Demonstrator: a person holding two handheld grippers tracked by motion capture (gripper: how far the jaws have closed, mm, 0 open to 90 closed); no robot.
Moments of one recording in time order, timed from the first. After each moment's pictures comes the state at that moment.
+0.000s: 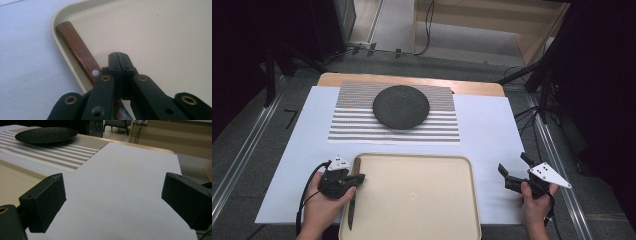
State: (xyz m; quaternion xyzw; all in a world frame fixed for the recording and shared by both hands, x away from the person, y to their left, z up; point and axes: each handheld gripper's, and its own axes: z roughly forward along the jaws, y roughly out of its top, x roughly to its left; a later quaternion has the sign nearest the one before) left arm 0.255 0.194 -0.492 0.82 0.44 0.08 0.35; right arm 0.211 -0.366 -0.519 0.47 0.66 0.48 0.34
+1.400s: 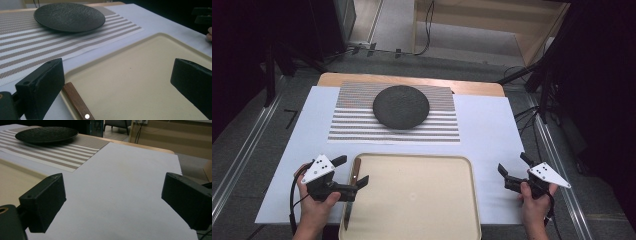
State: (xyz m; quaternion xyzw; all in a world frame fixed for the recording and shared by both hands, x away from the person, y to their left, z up) left arm 0.235 0.209 -0.459 0.76 0.36 0.15 0.52; right arm 0.211 -0.365 -0.519 0.47 0.66 0.48 0.34
